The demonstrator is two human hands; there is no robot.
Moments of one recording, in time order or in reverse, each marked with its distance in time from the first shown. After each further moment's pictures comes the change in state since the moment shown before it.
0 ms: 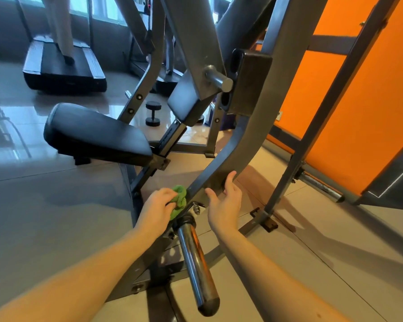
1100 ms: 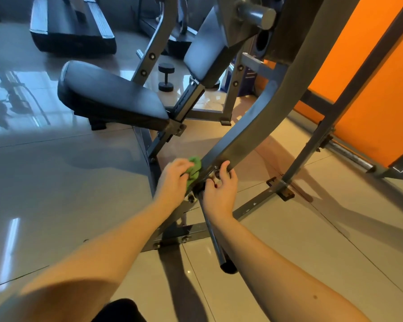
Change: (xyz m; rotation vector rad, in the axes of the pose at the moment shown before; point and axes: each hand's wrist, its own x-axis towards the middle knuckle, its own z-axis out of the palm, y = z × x) left_hand -0.018 -0.032 0.020 -0.063 0.048 -0.003; right_hand -0.052 0.060 0.072 0.099 -0.060 0.084
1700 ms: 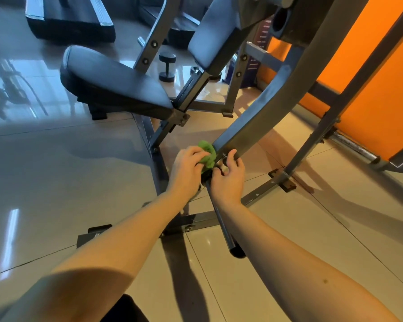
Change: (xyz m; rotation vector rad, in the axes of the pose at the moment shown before) left_hand -0.011 0.014 0.007 -0.051 0.052 0.045; right_hand 0.000 0.006 0.004 -0.110 0.046 0.005
